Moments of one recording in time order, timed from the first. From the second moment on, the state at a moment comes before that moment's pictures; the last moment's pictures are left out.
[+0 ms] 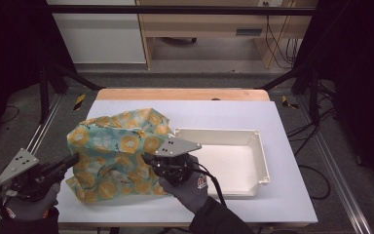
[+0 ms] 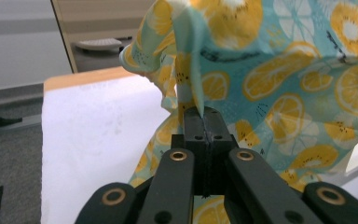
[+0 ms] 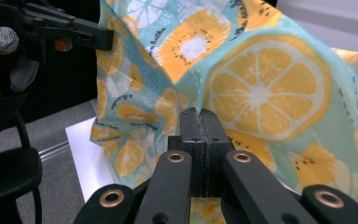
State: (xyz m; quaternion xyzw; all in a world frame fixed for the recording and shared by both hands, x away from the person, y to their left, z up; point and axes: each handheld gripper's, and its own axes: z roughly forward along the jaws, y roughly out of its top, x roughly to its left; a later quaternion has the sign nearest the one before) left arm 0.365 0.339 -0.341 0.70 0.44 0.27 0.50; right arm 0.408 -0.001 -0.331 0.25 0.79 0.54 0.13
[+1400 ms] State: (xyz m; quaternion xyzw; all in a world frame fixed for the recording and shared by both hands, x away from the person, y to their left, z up) left arm 0.375 0.338 -0.358 0.72 0.45 0.24 0.47; right arm 0.437 -0.015 -0.328 0.27 0.77 0.54 0.21
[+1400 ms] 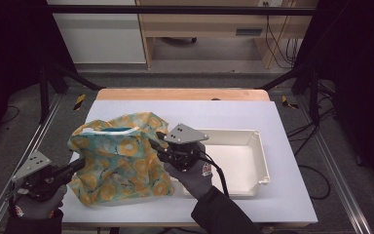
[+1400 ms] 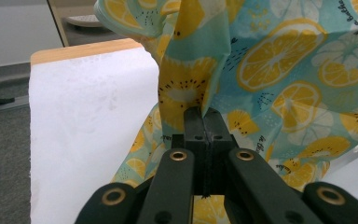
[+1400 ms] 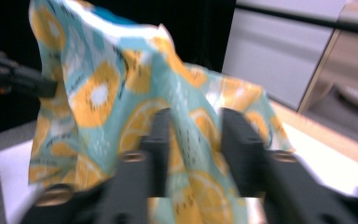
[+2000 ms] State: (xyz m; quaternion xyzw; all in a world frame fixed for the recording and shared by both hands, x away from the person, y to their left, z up) left arm 0.377 0.337 -0.361 0.72 0.45 0.24 0.47; right arm 0.423 -0.018 -0.354 0.25 0.81 0.51 0.14
